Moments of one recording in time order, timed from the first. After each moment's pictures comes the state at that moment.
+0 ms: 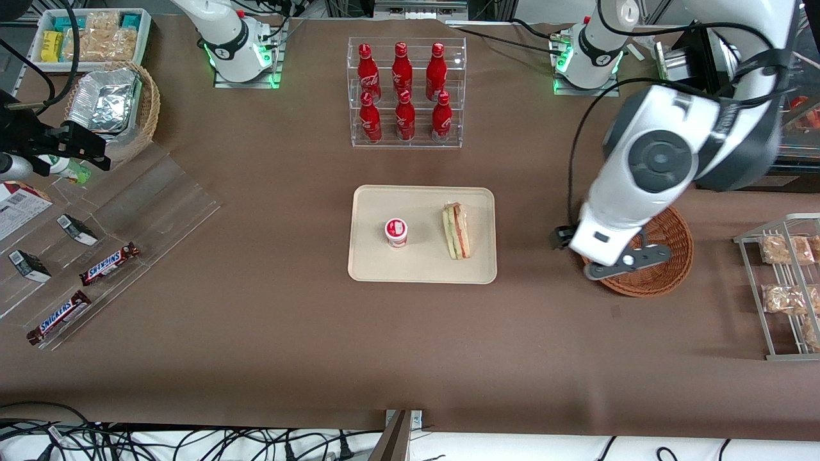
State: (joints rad) arm 0.01 0.43 -0.37 -1.42 0.25 1.72 -0.64
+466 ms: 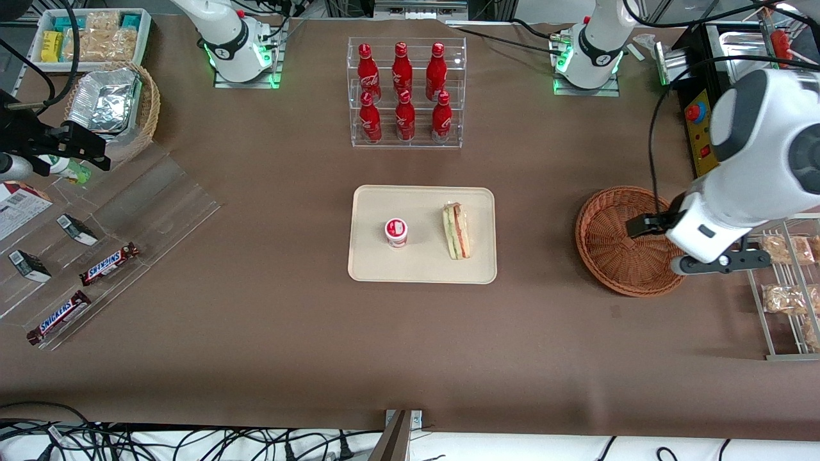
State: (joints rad) arm 0.01 0.35 -0.13 -1.42 0.09 1.64 -0.19
